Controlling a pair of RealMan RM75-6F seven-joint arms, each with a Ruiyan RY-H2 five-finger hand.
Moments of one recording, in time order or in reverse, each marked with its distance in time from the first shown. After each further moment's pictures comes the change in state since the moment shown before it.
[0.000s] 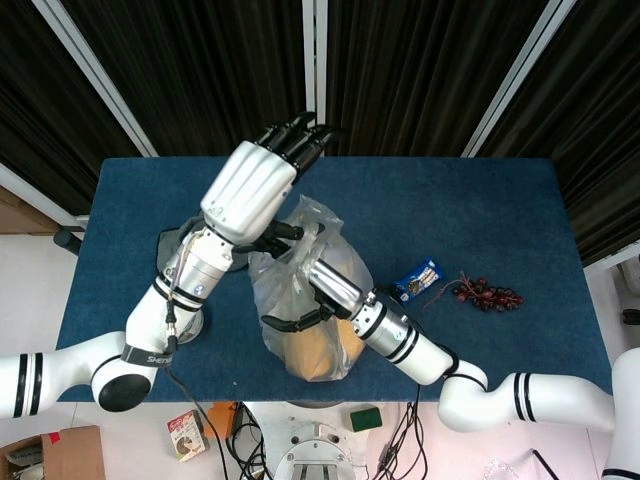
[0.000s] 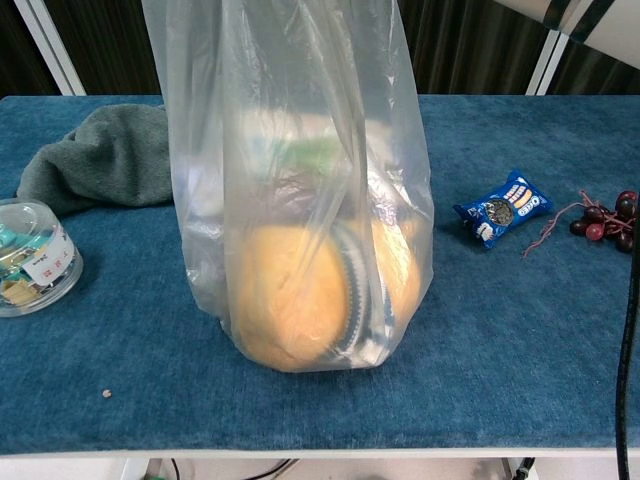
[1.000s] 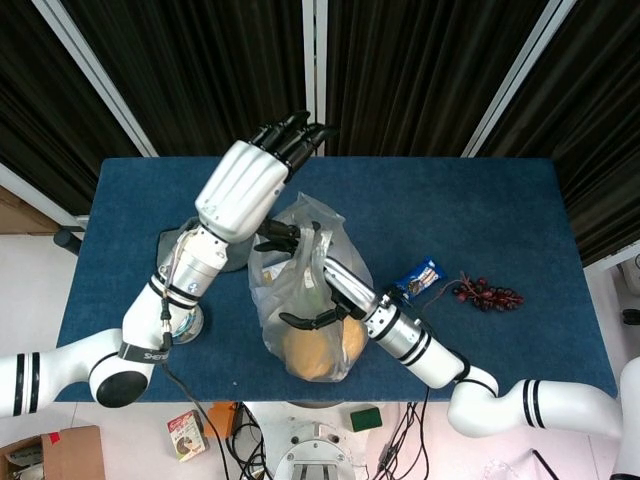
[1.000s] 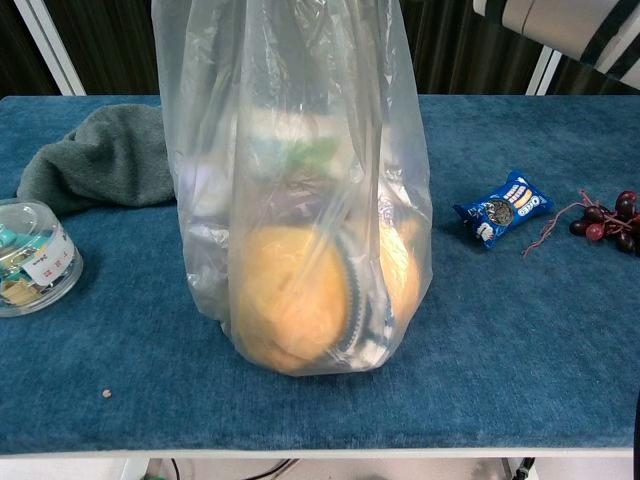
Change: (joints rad) left arm 0.050 -0.016 -0.017 0.026 0.055 -0.020 -0.060; right arm -0.051 0.011 -0.043 0.005 -0.012 0.024 0.028
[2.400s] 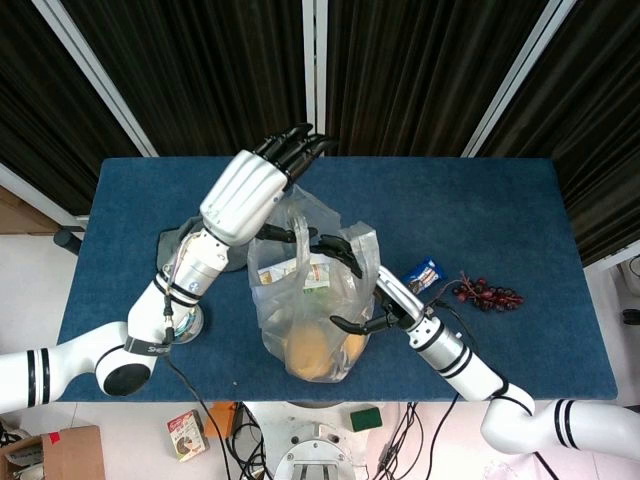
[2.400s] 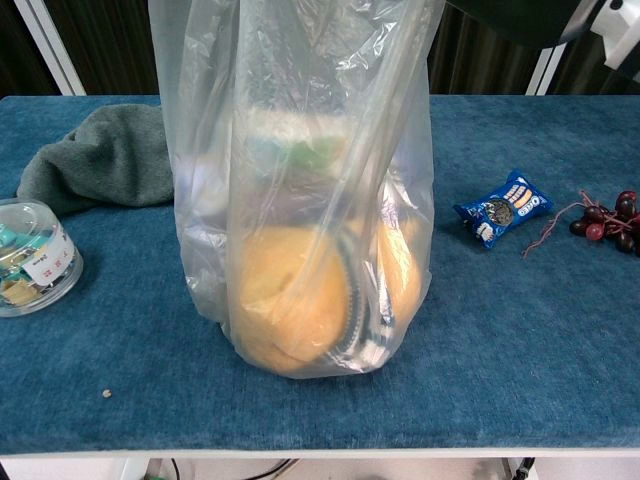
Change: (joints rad) left arm 0.069 -0.090 -0.004 0.102 0.161 -0.054 -0.110; right arm -0.135 0.067 -0.132 0.032 -0.136 0.156 0.252
